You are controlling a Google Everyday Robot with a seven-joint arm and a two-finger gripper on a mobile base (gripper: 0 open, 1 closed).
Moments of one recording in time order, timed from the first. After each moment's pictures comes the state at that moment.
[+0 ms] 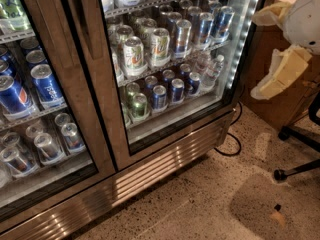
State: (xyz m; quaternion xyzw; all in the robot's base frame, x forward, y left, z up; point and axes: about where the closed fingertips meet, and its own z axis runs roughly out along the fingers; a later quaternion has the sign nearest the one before) arm 0.496 -0.182 0.994 -0.63 0.69 0.06 0.35
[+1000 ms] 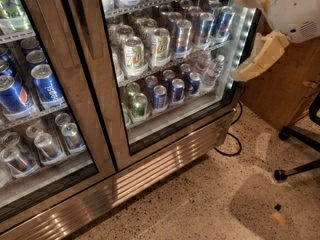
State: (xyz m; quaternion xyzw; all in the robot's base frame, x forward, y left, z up) arm 0.529 -0.153 1.018 -0.63 0.63 0.10 0.44
